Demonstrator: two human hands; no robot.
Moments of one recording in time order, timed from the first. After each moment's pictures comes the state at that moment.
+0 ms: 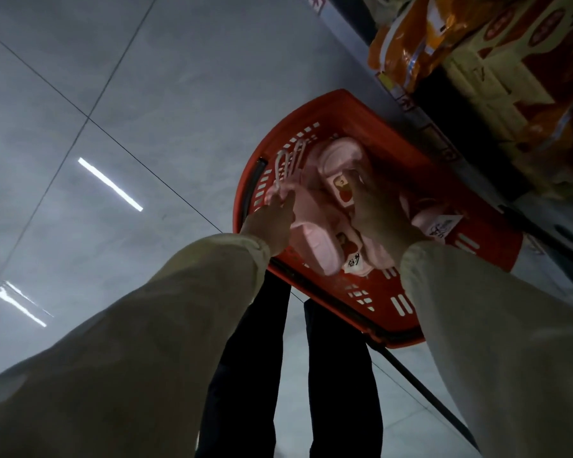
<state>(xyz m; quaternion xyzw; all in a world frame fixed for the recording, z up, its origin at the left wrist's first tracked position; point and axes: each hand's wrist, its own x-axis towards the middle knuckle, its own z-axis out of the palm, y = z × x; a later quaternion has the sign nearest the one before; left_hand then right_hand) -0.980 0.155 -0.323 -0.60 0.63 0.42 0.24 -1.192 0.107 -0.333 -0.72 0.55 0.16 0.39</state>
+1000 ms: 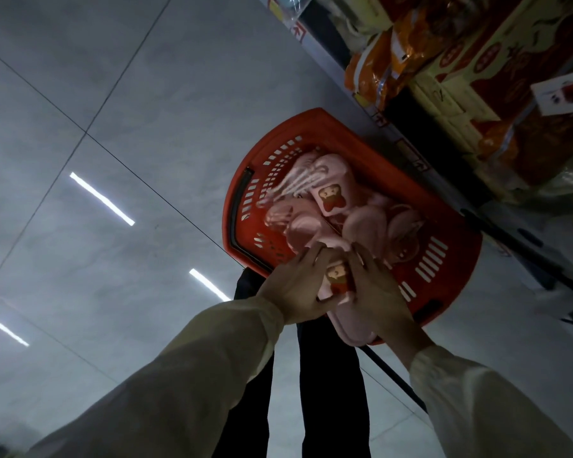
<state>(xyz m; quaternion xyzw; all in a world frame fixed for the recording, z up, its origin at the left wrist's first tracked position) -1.045 0.210 -0.235 -0.52 0.72 0.46 0.05 -1.234 0.221 -0.252 -0.68 0.56 0.18 0.44</state>
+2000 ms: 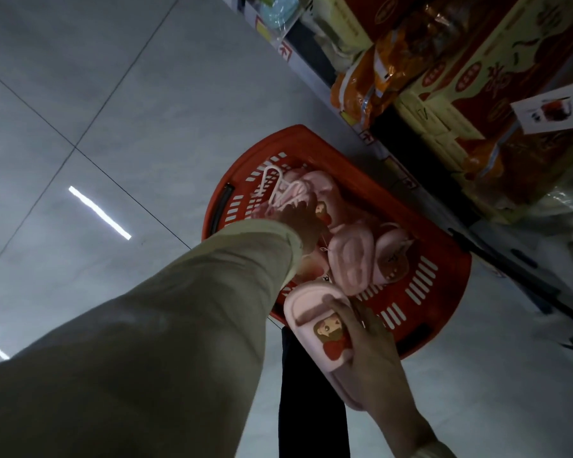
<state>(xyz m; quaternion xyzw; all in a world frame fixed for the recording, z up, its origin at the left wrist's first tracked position) -1.084 0.093 -0.302 -0.48 0.70 0.38 0.36 -1.246 0.244 -0.186 -0.56 0.61 0.16 0.54</state>
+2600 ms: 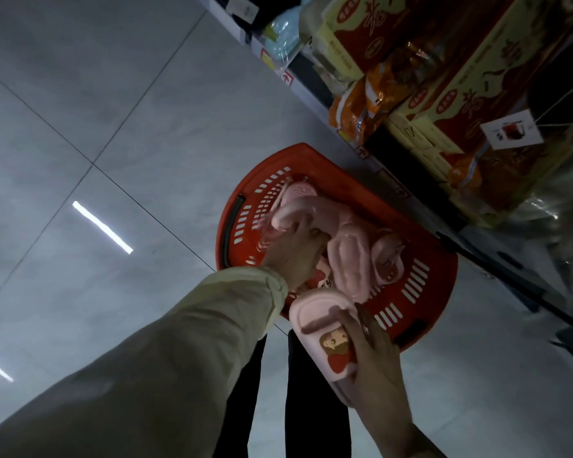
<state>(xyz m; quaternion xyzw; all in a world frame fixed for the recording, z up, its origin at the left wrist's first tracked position) -1.064 0.138 -0.261 -0.53 0.78 0.32 0.12 -1.235 0.256 -0.147 -0.57 0.64 0.12 0.50</state>
